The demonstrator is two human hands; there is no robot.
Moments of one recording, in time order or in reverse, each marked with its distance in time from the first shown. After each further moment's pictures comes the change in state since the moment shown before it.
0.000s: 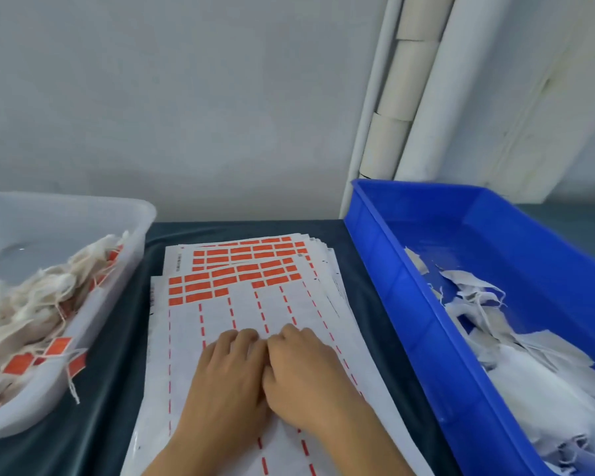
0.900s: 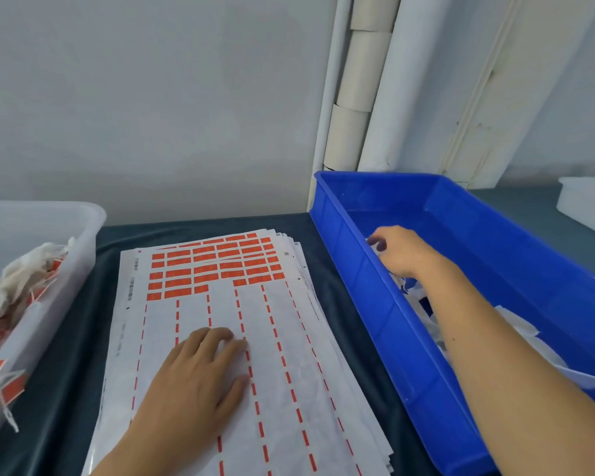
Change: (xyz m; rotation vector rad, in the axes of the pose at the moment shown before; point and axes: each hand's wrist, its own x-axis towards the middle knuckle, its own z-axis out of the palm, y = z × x) left_hand 0.008 -0.019 0.006 -0.086 -0.057 0.116; right_hand 0.039 0.211 -0.107 0.214 0.213 0.501
